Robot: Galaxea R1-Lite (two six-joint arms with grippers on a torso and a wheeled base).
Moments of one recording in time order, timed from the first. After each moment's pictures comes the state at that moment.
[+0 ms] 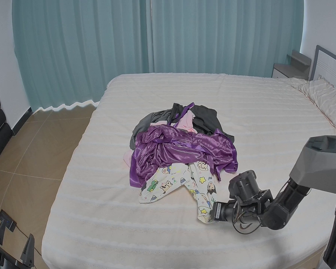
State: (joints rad) left arm 0.00 0.02 -0.02 0.00 0.01 0.00; right arm 0.59 2.18 -0.65 -0.70 0.00 0.68
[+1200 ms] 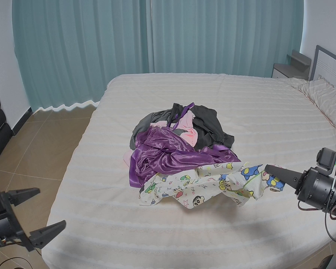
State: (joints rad) left arm -0.16 0.76 -0.33 -0.12 -0.39 0.13; right arm 0.56 1.26 -0.26 -0.92 0.16 0.67
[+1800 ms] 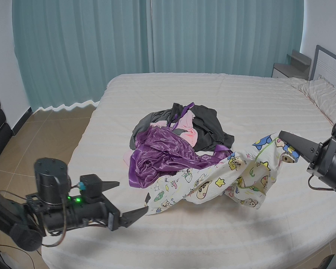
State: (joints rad) left arm -0.53 1.65 -0.32 -0.91 -0.20 0.07; right arm 0.52 1.20 -0.38 -0.91 0.21 0.67
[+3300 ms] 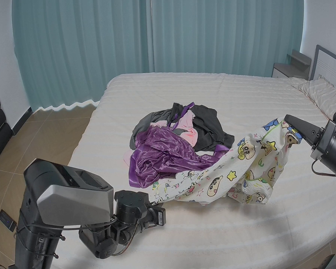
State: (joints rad) left arm -0.66 2.43 -0.57 -1.45 0.15 -0.30; right arm 0.38 1.25 -0.44 -0.90 0.23 0.68
